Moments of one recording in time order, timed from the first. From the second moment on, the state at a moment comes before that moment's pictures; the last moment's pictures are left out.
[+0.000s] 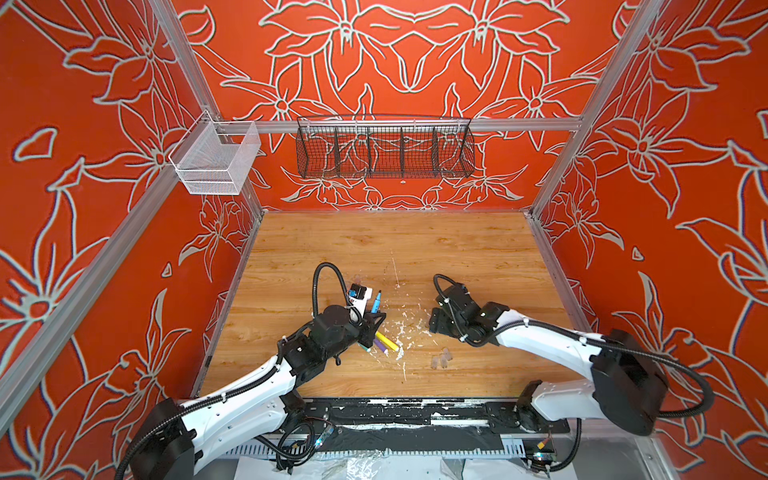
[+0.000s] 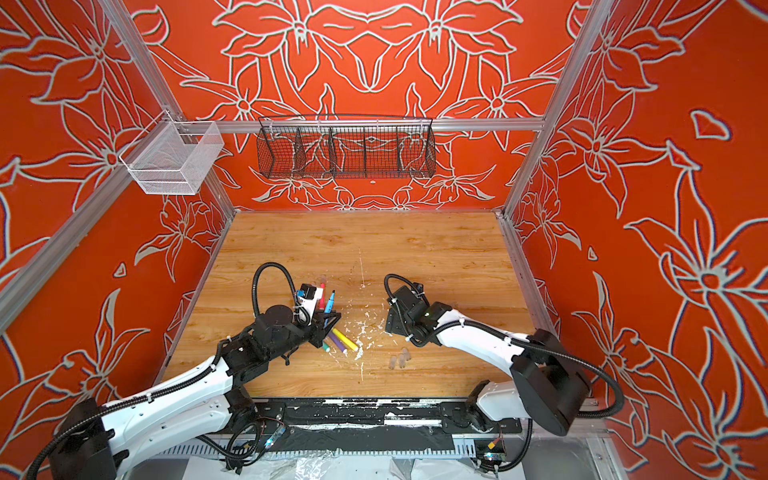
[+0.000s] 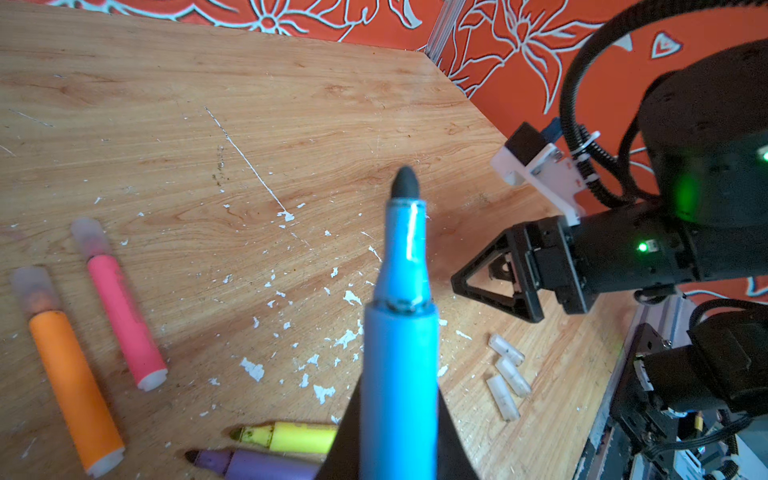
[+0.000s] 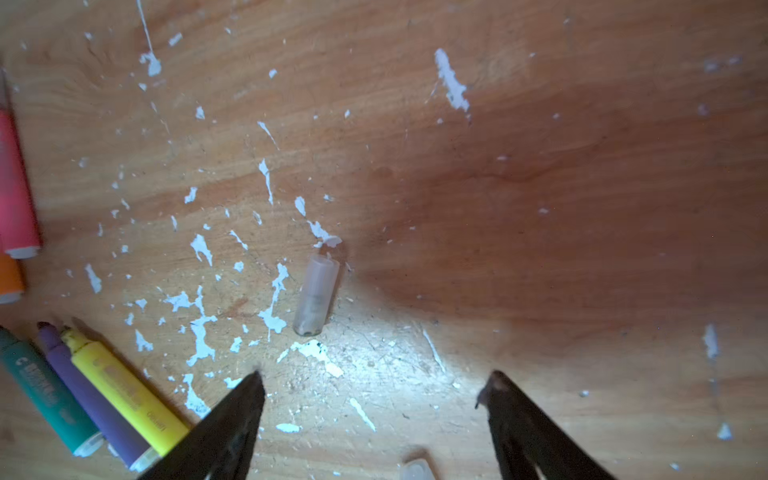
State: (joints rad) left arm -0.72 0.86 0.39 0.08 0.06 -0.39; right arm 0.78 1.39 0.76 -0.50 0.15 0.94
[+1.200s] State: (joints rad) left arm -0.72 0.84 0.39 0.06 0.05 -0.40; right arm 0.83 1.77 1.06 -0.63 0.23 0.88
